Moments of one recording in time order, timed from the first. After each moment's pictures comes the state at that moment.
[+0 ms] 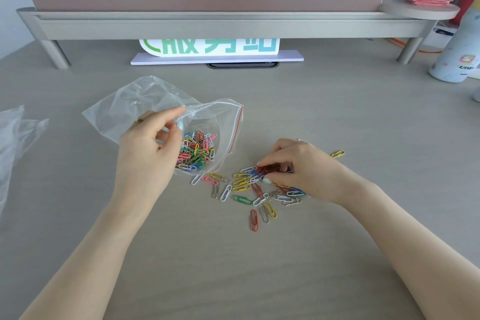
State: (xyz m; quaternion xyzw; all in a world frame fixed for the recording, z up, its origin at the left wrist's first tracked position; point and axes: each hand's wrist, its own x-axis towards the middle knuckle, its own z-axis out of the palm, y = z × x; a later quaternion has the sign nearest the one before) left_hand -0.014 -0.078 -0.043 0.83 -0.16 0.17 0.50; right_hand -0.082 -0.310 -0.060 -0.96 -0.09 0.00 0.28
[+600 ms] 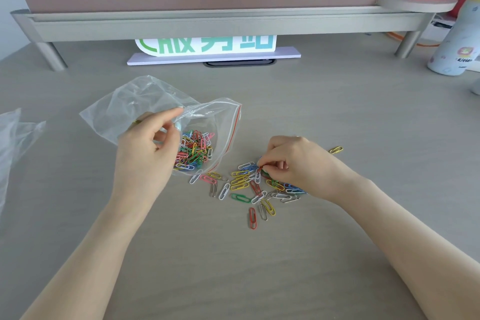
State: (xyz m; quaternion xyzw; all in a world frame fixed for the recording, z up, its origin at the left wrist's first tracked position) left_hand -0.015 -0.079 -0.044 0.84 -0.17 0.16 0.50; right_hand -0.081 -0.302 -0.059 -0.97 -0.11 -0.06 0.22
